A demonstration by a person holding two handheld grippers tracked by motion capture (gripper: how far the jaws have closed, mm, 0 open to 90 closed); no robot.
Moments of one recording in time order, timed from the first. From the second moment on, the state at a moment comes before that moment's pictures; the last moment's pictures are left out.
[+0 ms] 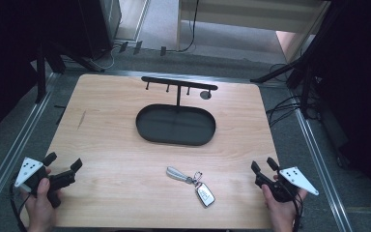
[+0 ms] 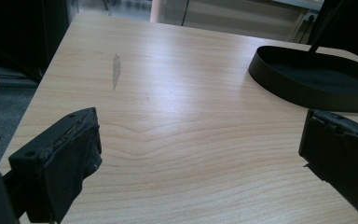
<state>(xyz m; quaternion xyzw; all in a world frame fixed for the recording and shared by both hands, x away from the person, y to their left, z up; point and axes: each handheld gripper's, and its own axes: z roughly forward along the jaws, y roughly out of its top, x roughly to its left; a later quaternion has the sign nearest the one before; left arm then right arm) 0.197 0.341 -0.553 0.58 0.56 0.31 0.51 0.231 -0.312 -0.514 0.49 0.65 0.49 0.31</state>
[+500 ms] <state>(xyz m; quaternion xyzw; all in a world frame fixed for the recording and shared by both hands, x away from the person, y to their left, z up) 0.197 0.341 -0.553 0.58 0.56 0.30 0.51 0.257 -0.260 -0.490 0.43 0.72 0.43 0.31</state>
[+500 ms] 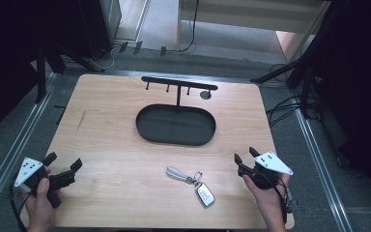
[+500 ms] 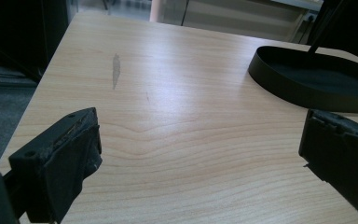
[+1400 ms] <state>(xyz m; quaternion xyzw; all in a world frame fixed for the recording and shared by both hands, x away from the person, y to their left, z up) 0.197 0.341 -0.553 0.58 0.56 0.30 0.51 0.289 -0.189 -0.463 0.28 0.86 0.37 0.23</state>
